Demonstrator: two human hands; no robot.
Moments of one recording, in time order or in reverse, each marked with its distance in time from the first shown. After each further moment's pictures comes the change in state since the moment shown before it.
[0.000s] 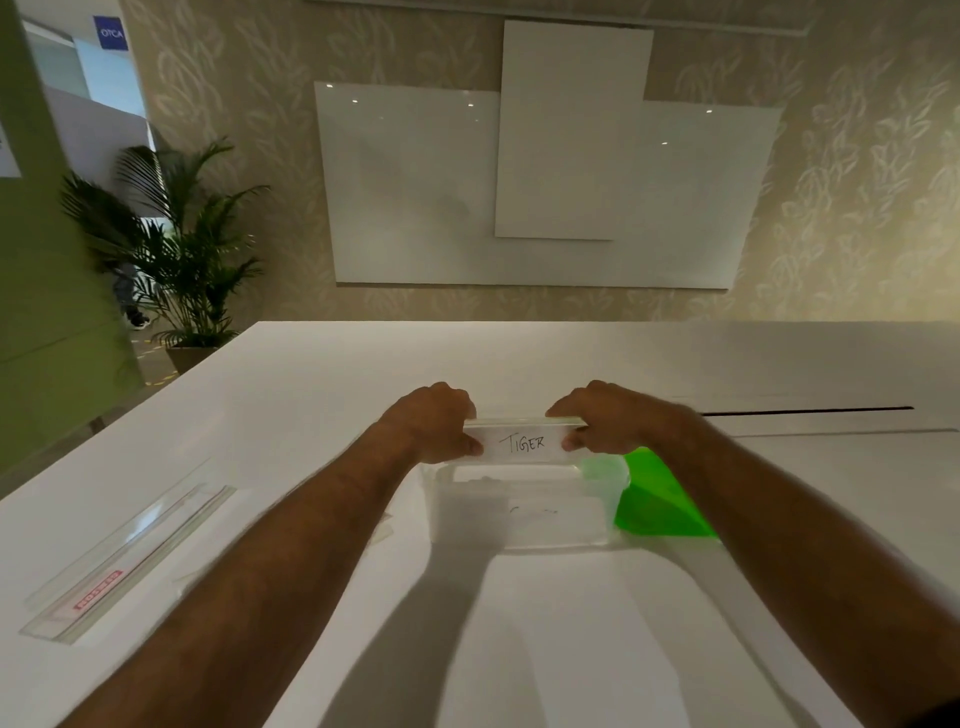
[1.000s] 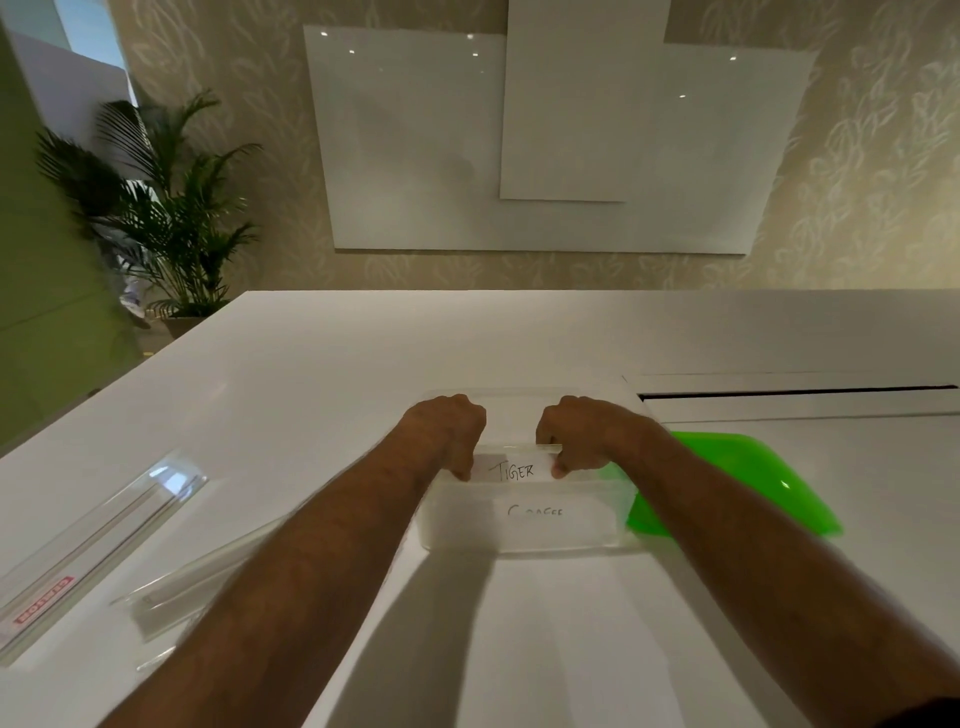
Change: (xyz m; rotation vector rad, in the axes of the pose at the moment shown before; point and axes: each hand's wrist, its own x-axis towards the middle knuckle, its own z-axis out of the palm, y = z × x) left_hand 0.053 0.005 0.050 0.222 -0.239 -0.004; right_hand 0.053 0.001 0.056 -0.063 -0.125 0.090
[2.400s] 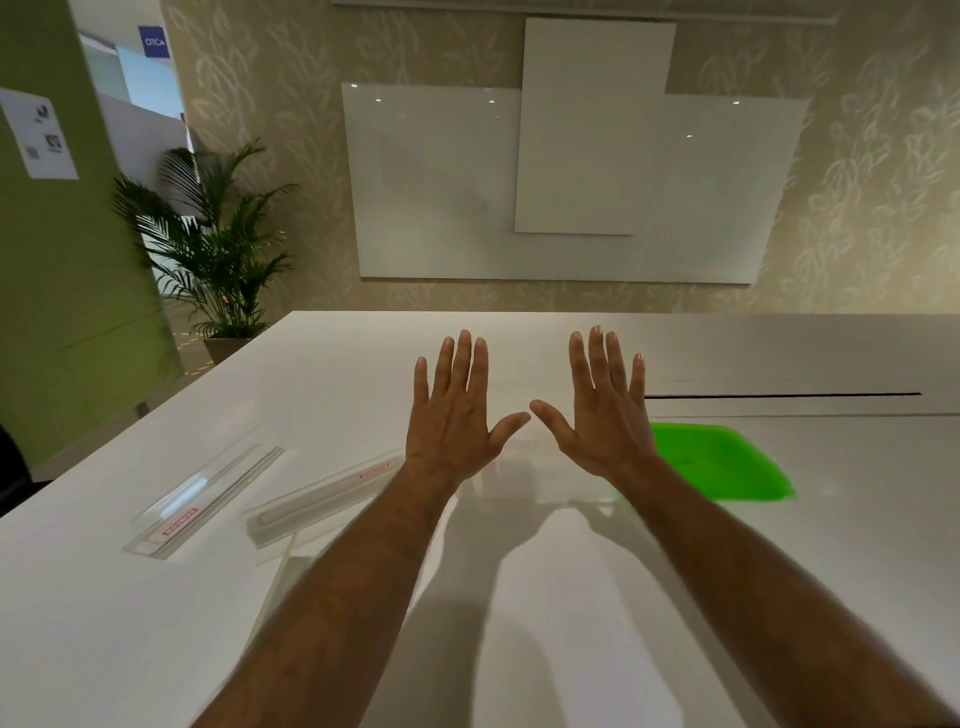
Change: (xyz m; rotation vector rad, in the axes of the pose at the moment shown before) left_hand -0.111 0.023 0.017 -0.093 0.758 -0.189; right_hand -0.095 -0.052 0.015 0.026 0.865 0.169
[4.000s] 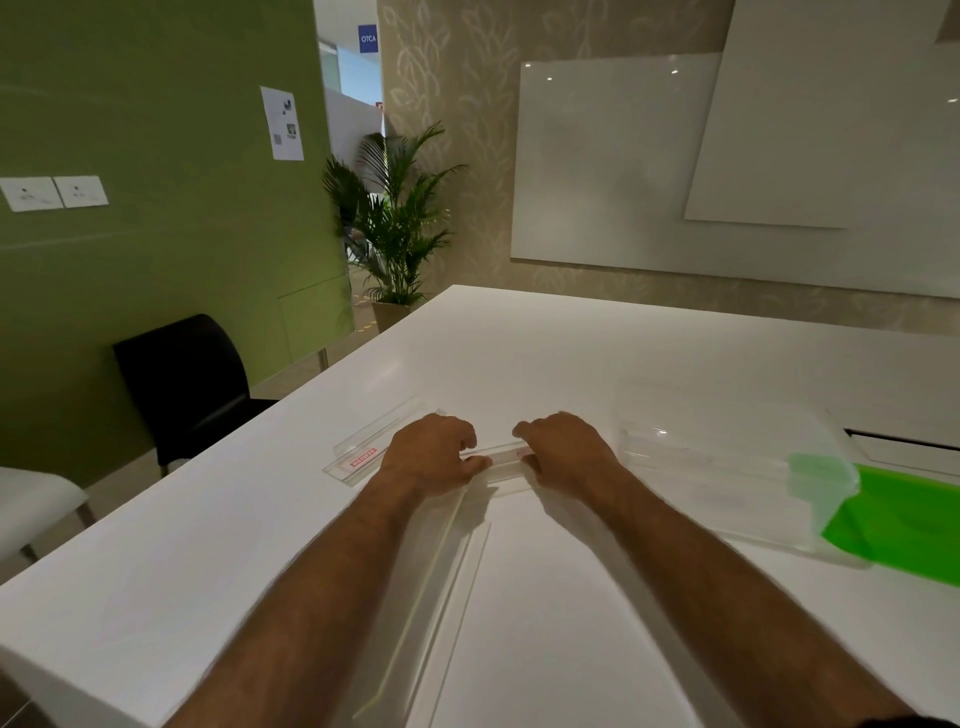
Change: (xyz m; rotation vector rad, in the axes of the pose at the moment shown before) left_hand -0.102 -0.178 -0.028 -0.105 -0.309 -0.356; right_hand 0.013 -0.200 0.070 0.150 -0.370 -0.632
